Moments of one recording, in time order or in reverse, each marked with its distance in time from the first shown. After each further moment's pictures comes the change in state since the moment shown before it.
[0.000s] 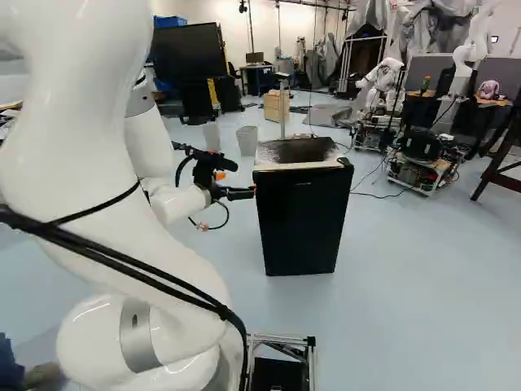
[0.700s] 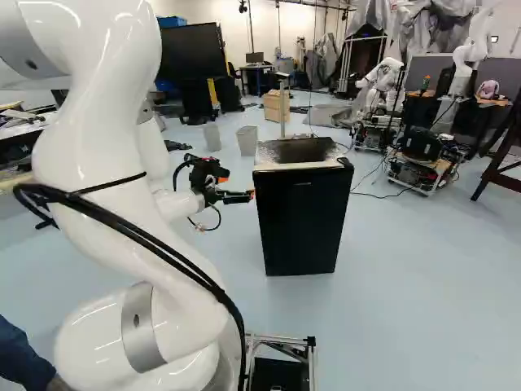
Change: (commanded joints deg) arm 5.0 -11.8 -7.3 12.3 7.2 0.0
